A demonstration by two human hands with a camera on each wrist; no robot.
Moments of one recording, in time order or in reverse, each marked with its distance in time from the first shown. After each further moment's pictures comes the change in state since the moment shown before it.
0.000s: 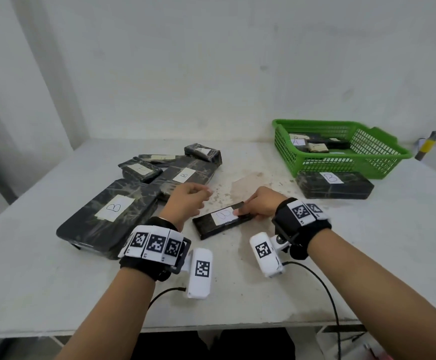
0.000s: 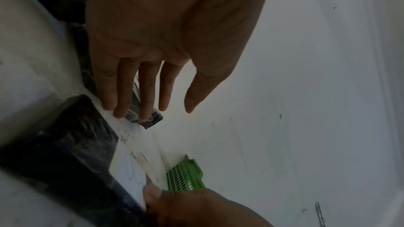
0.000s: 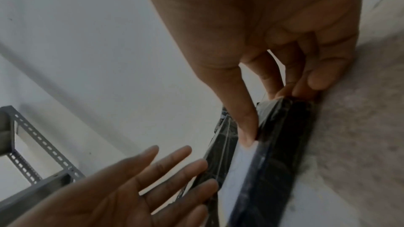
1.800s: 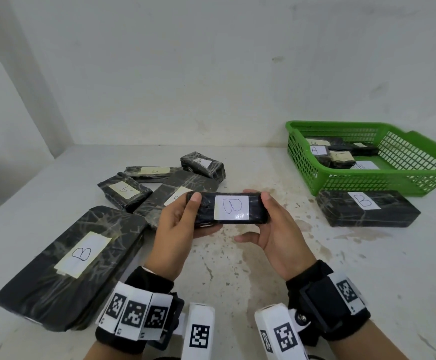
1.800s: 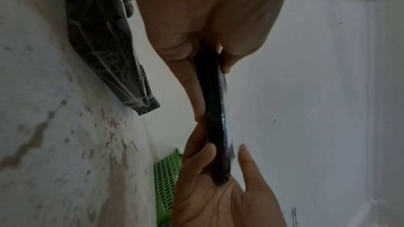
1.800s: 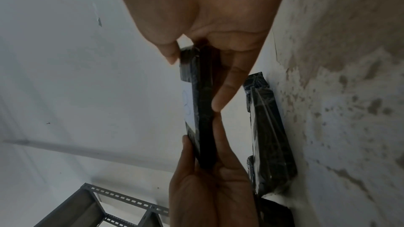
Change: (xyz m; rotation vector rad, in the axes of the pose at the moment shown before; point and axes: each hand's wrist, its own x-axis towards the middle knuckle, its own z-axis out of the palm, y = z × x) left_hand 0.031 -0.008 0.011 -0.461 0.020 0.245; right_hand 0.004 -0.005 0.017 1.271 -0.081 -0.387
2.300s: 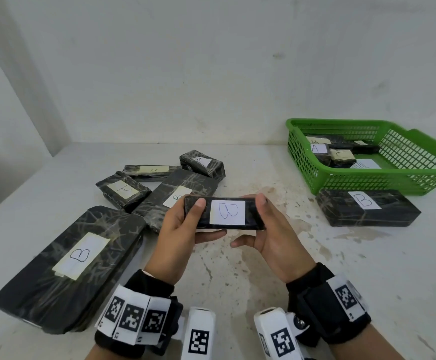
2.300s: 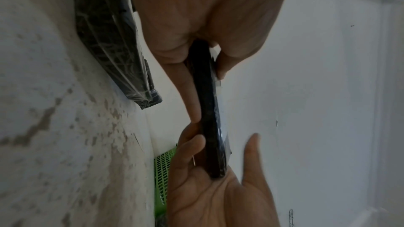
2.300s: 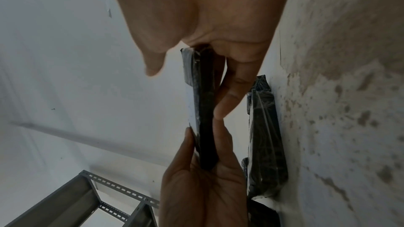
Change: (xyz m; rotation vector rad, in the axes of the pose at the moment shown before) left_hand -0.003 0.000 0.002 -0.041 -0.032 -0.059; right_hand -0.002 0.003 0.003 -0.155 -0.024 -0.013
